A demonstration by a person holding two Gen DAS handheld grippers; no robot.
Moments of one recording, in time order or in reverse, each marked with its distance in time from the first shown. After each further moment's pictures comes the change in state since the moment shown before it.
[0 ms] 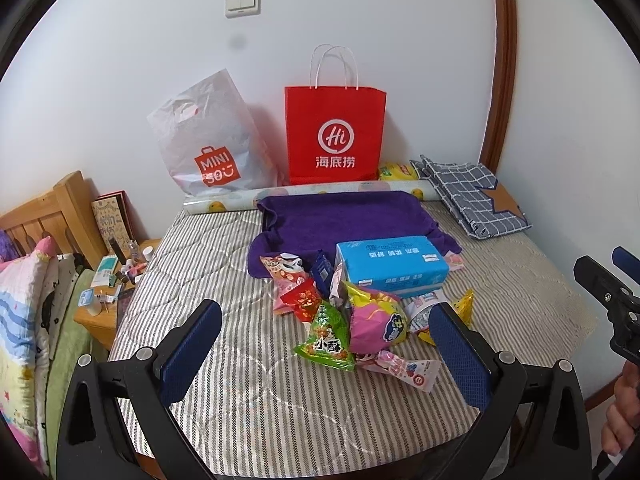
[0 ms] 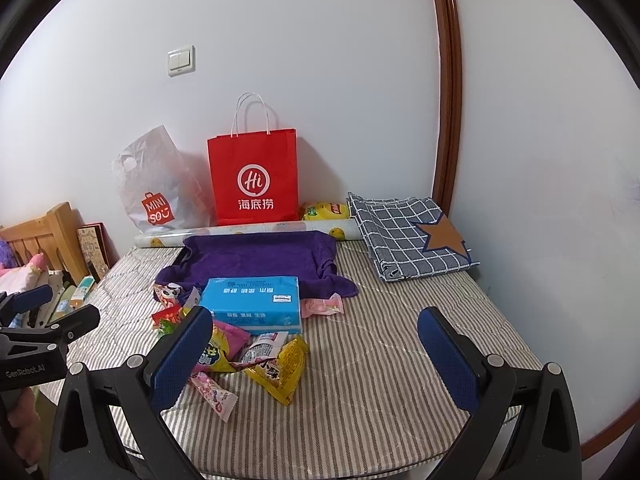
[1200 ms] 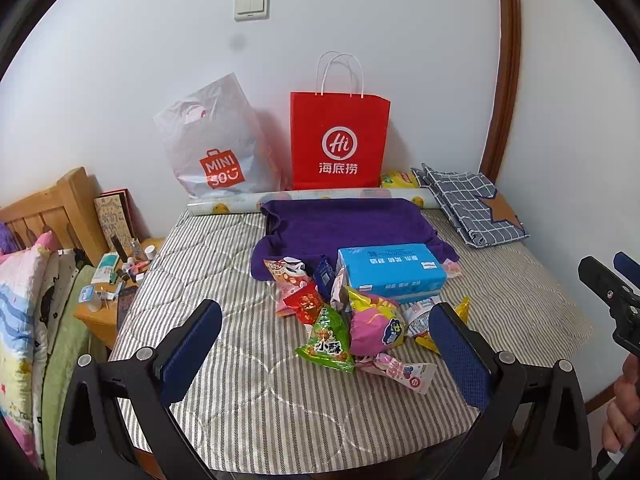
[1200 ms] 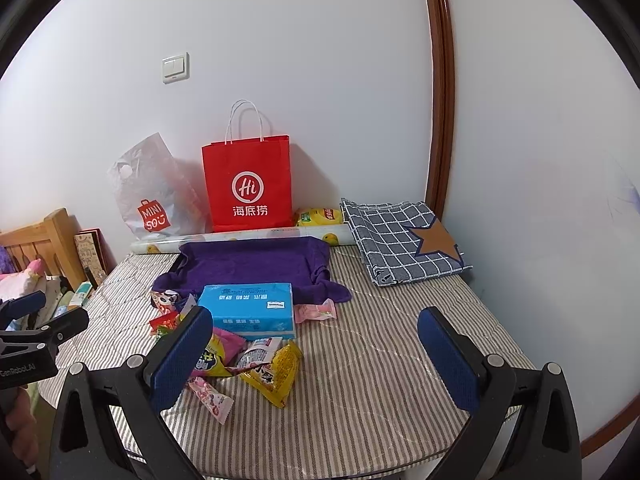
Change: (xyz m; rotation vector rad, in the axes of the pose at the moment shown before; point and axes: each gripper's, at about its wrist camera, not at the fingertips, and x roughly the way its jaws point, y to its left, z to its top) left arm -0.013 0.007 0.007 -0.021 -0.015 -0.010; right arm -0.015 -0.005 0.009 0.016 -0.021 -0.004
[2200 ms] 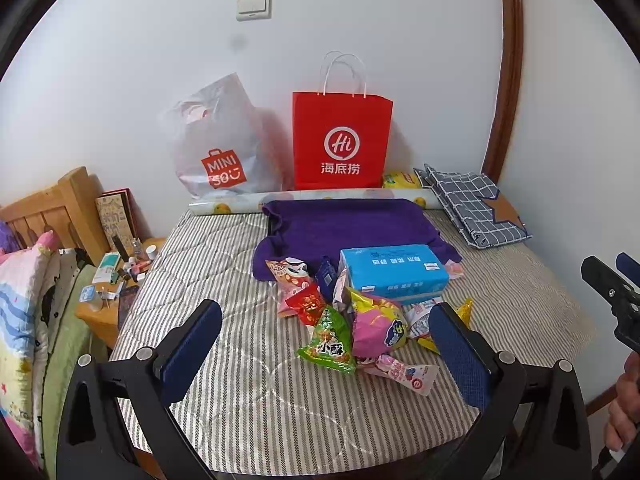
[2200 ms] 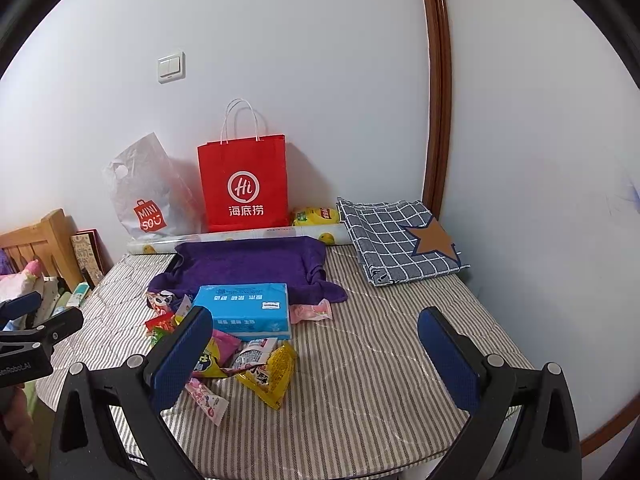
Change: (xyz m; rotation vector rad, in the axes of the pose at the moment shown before) left arm 0.001 0.005 0.001 -0.002 -0.001 0.002; right arm 0.004 -0.002 0.002 0.004 0.007 -0.008
